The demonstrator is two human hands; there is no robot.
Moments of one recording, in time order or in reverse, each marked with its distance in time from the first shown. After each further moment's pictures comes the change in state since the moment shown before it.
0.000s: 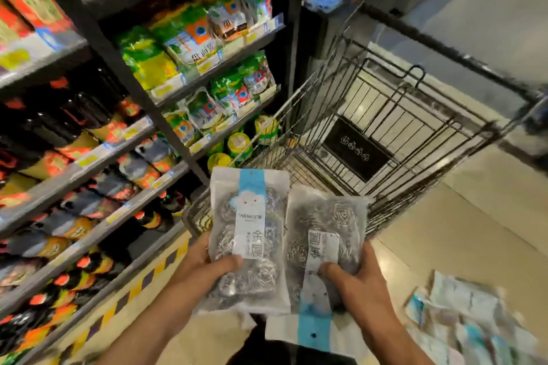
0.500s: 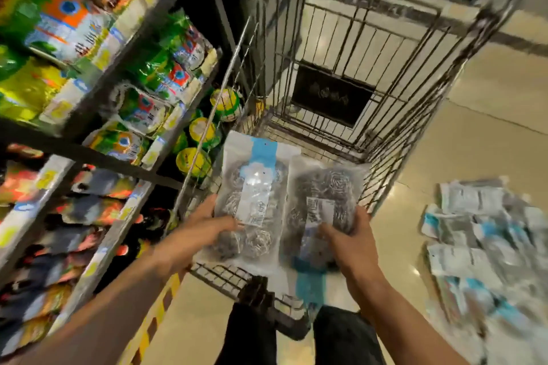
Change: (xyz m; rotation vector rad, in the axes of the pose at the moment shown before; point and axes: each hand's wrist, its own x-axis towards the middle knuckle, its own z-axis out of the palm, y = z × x) left_hand 0.169 0.045 0.010 0.596 -0.257 -0.086; right_hand 0.088 0.040 0.056 0.228 0.314 0.144
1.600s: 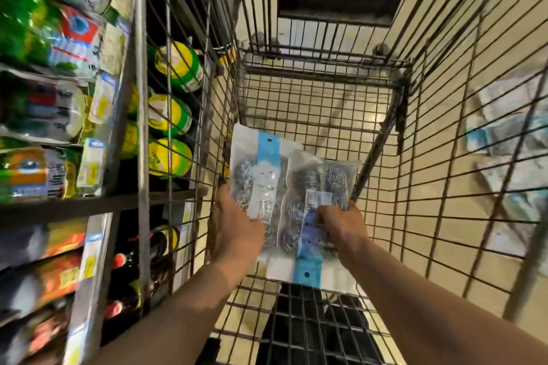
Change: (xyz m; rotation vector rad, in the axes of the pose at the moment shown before) left_hand 0.212 -0.137 0.016 0.552 0.268 0.003; right_hand 0.154 0.167 0.178 0.169 0.109 0.533
